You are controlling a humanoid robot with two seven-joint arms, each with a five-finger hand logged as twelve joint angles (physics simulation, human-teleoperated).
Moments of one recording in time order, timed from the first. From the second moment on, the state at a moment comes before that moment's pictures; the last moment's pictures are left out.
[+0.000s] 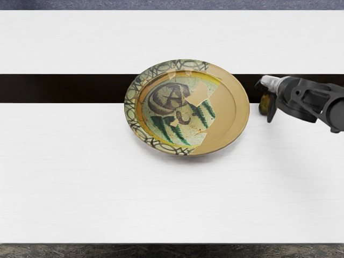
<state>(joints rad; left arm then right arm) -0.05 0.00 -0.10 -0.13 -0.03 -0.01 0.21 1.16 -0.42 0.13 0.95 -1.08 0.07 -0.61</state>
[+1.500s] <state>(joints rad) -0.05 0.00 -0.10 -0.13 -0.03 -0.01 0.21 1.16 -0.33 0.05 0.83 -1.07 0.01 -0.61</state>
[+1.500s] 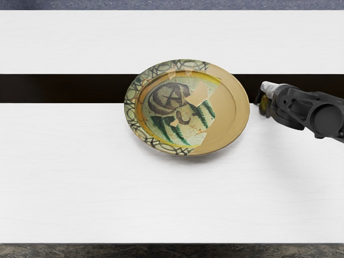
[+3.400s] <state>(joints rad) -0.05 0.00 -0.10 -0.13 -0.03 -0.01 0.21 1.28 -0.23 0.17 0.94 -0.90 0.10 -0.61</state>
